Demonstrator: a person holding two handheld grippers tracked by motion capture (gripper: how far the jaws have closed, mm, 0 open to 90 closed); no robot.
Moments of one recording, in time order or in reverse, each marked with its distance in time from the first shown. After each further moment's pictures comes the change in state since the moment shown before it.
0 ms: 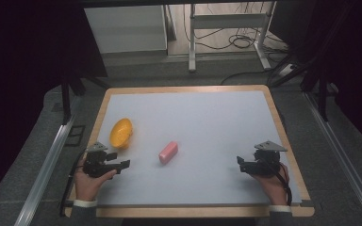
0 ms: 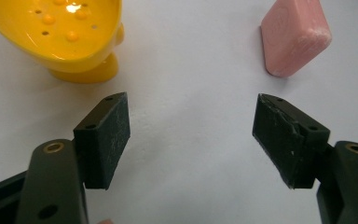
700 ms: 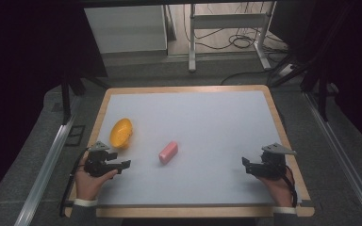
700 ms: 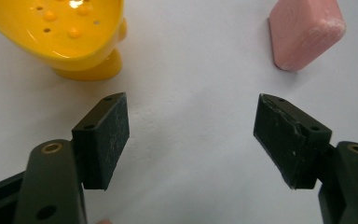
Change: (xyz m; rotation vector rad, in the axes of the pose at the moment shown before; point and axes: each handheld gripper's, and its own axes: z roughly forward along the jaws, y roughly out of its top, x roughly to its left) left arm 0.000 0.001 0.003 0.022 0.028 0.016; right arm -0.010 -0.008 -0.009 -0.028 0.010 0.030
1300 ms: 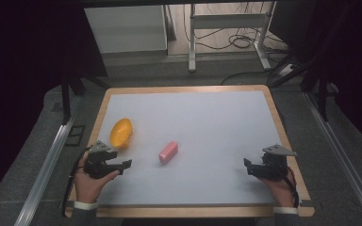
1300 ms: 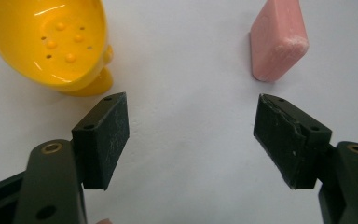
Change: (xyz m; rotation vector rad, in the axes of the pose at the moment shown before) left arm -0.028 0.012 -0.017 -0.013 0.044 0.029; right arm -0.005 -0.005 -0.001 0.009 -0.025 -0.018
